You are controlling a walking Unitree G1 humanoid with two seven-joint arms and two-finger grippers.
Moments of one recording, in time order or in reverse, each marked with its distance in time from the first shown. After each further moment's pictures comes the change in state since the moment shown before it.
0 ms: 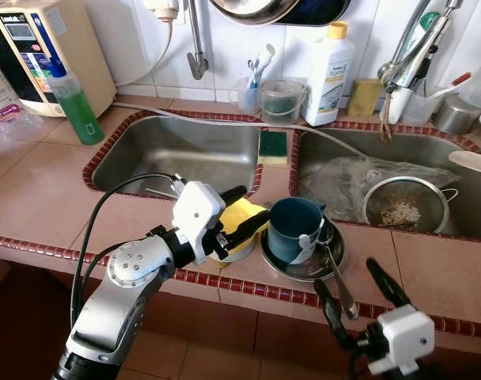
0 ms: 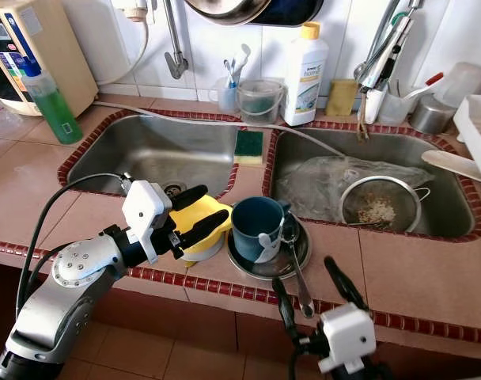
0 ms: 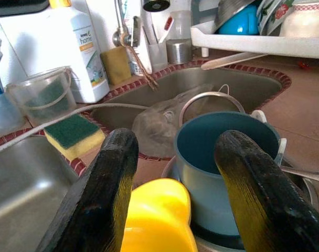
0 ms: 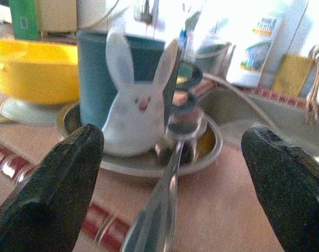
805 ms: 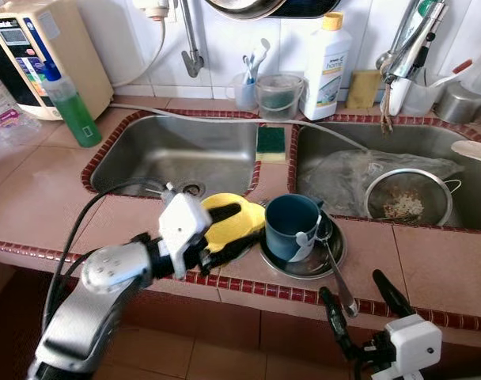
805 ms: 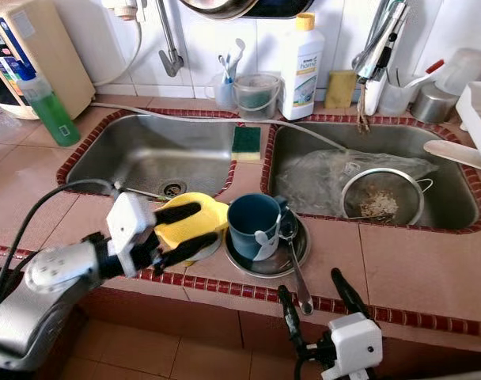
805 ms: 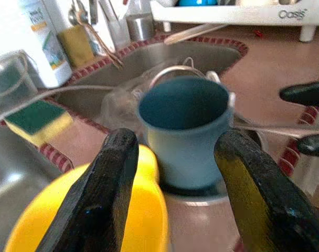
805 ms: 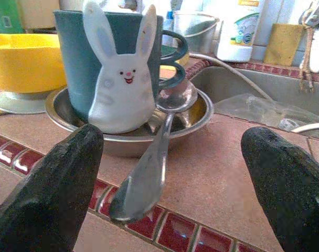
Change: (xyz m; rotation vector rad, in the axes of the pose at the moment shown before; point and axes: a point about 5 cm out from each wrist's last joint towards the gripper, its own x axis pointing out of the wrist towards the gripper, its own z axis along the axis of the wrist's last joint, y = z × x) left arm -0.028 0.001 -0.005 0.018 0.061 -0.159; right arm -0.006 0.001 -0.003 0.063 0.026 -0.046
